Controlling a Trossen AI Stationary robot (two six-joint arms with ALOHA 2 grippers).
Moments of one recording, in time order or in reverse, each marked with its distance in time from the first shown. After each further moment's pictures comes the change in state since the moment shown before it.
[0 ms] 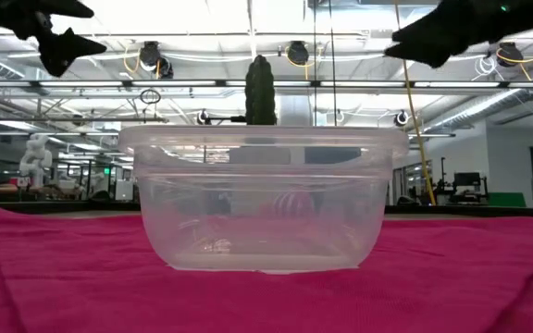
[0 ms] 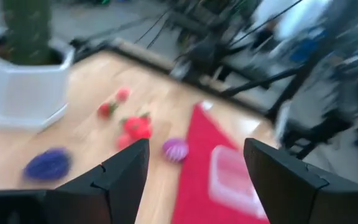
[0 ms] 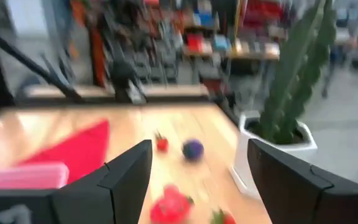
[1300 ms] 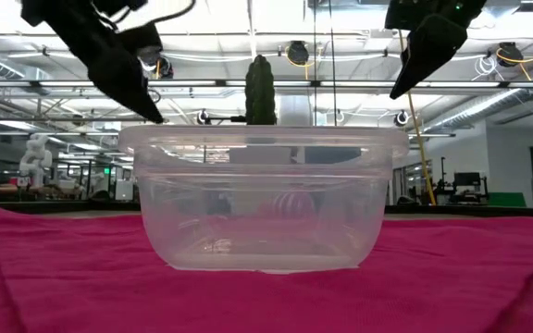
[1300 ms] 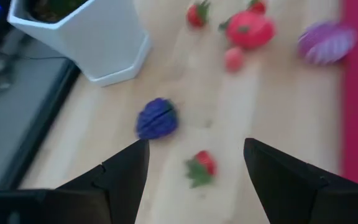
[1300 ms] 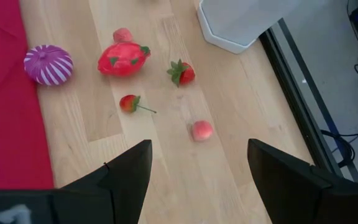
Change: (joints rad) left arm 0.007 0.762 0.149 0.069 -0.343 0.441; right arm 0.000 0.472 0.472 -0.749 0.163 0.078
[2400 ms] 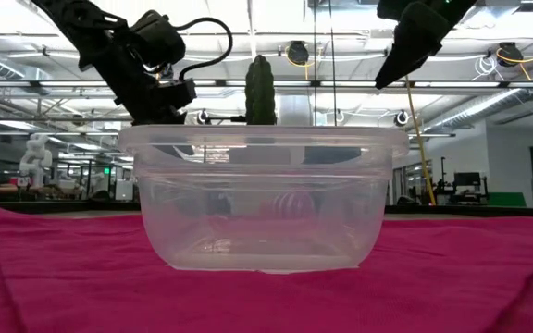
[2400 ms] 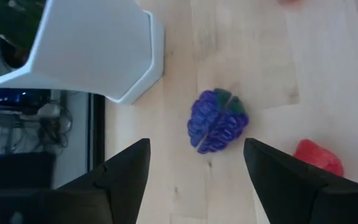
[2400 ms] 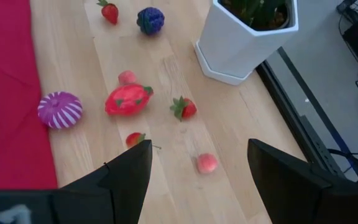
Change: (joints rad) left arm 0.200 0.291 0.000 0.265 0.066 0.580; right arm 0.000 0.000 0.001 0.130 -0.002 0.025
